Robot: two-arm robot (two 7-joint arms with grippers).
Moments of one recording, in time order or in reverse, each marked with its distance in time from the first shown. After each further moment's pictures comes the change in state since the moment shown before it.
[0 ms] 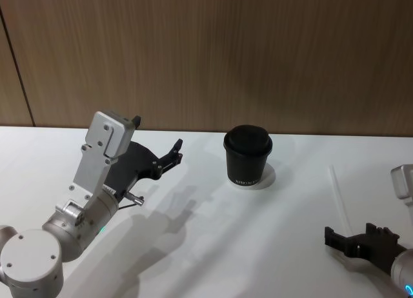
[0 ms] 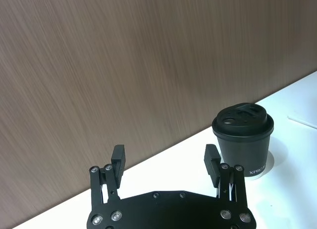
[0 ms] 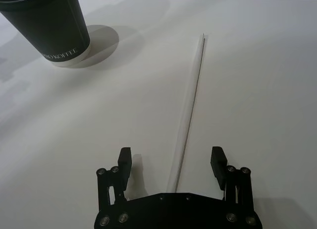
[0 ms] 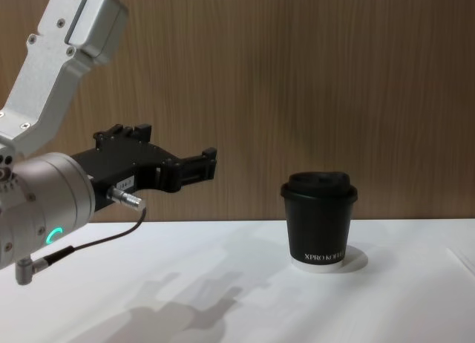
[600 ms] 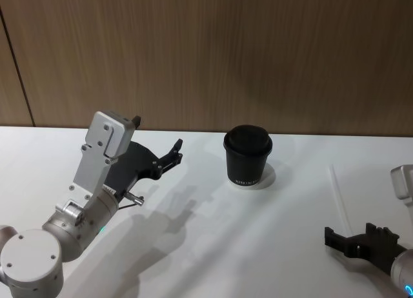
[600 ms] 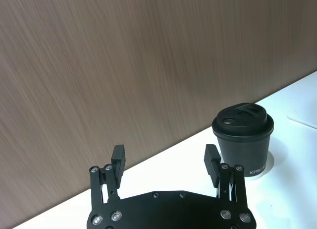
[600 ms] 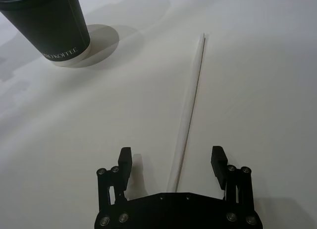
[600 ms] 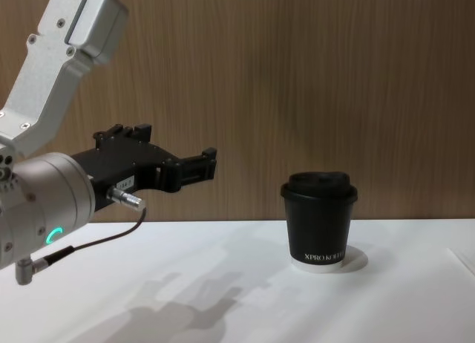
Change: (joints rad) left arm 0.000 0.000 0.000 0.000 0.000 0.000 0.000; right arm 0.000 -0.001 0.001 0.002 -0.002 0.000 0.003
